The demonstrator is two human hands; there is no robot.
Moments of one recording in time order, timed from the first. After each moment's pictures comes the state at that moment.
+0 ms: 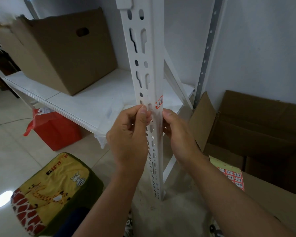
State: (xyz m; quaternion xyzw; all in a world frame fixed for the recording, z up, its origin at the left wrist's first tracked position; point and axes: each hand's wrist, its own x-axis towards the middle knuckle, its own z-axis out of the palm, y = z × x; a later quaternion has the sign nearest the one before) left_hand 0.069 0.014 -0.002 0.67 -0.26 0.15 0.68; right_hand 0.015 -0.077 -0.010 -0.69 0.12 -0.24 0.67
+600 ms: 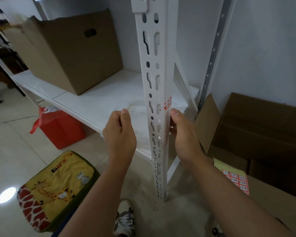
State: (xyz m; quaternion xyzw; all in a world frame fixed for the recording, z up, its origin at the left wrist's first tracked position) left_hand 0.116 0.029 -0.020 0.75 -0.17 0.11 0.62; right_hand 0.020 -0.072 -0.014 -0.69 0.14 -0.27 0.66
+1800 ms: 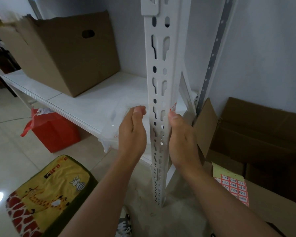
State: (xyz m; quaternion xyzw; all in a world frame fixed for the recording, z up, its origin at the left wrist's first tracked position) left_hand 0.130 0.005 -0.025 0.76 -0.25 0.01 0.61; right_hand 0.038 -0.057 -0.013 -0.72 0.22 -0.32 0.58
